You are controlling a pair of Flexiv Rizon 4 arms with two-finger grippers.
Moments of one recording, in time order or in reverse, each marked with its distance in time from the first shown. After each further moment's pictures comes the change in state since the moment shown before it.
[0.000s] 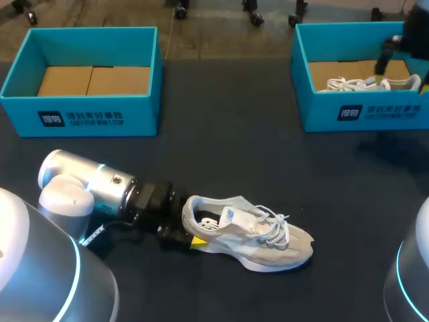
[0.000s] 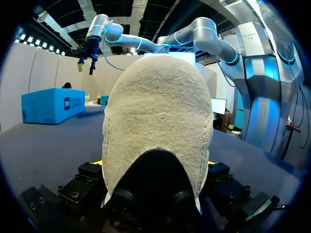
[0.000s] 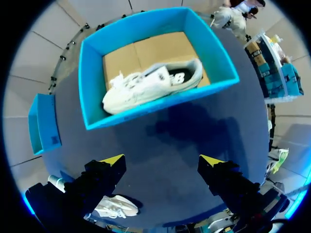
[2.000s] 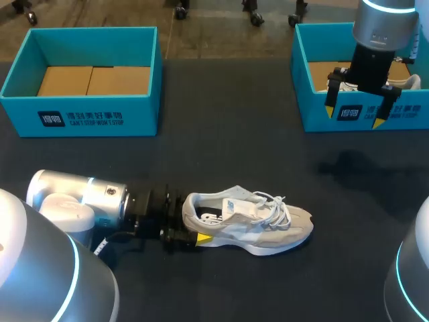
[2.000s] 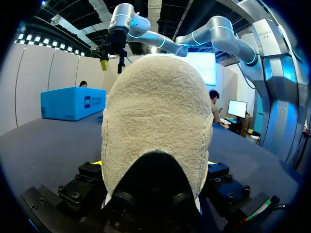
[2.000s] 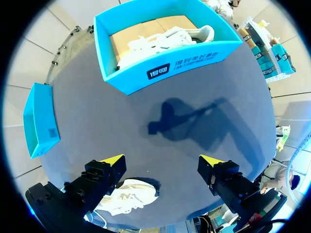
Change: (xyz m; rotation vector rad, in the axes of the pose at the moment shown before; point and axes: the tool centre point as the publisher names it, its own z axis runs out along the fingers) left arm -0.014 0.000 -0.003 0.006 -0.205 -0.038; right arm 0.074 -0.090 0.022 0.002 -0.039 0.102
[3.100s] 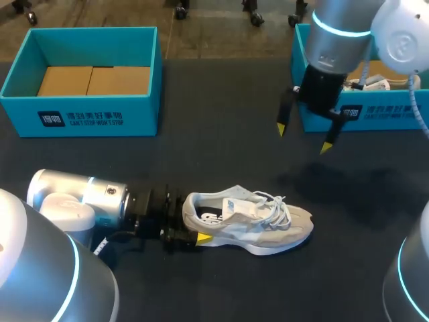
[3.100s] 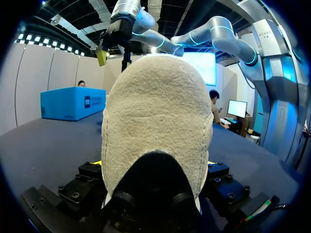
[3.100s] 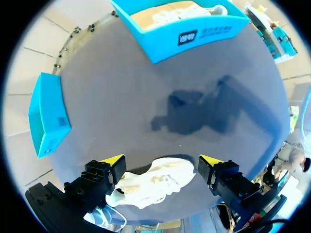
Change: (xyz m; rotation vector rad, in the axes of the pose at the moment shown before) left arm -0.001 0.000 0.000 -0.001 0.001 0.000; right arm 0.085 -0.083 0.019 0.063 0.069 0.102
